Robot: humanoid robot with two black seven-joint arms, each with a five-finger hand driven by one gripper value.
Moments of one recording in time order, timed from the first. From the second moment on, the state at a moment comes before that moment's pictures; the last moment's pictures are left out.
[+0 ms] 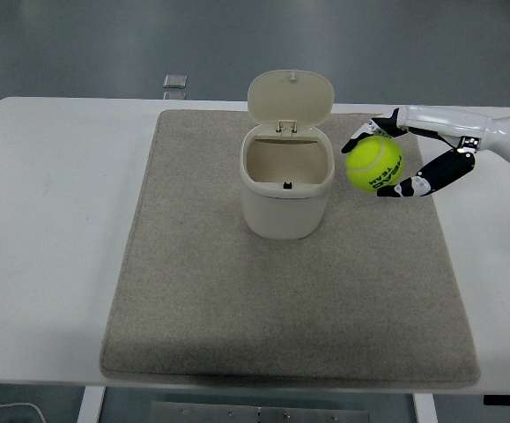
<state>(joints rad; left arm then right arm) 0.05 0.00 -0.28 -0.09 0.18 -0.10 -0.01 0.95 -0.67 0.61 1.23 -1.33 0.52 0.61</state>
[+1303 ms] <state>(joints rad) 0.05 0.00 -0.28 -0.09 0.18 -0.10 -0.01 0.95 -0.44 0.61 1.16 -1.33 0.38 0.49</state>
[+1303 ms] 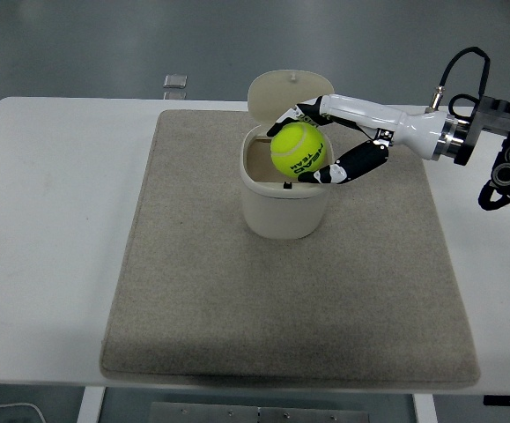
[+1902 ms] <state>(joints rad) 0.05 0.00 -0.28 -0.09 0.18 -0.10 -0.01 0.94 -0.42 0.60 1.14 -1.33 0.37 0.46</state>
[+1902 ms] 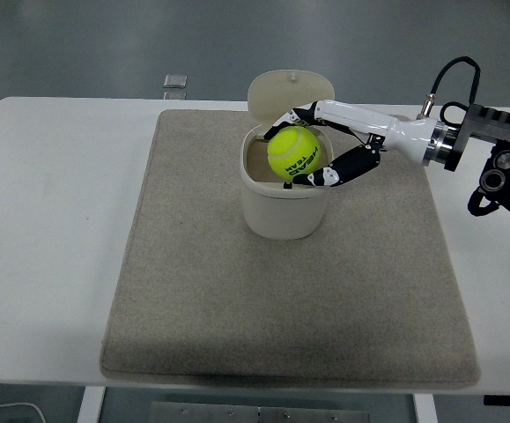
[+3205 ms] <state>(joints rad) 0.05 0.00 -0.28 -0.09 0.18 -0.10 -0.01 0.92 -0.57 0.63 1.12 -1.03 0.60 0.46</state>
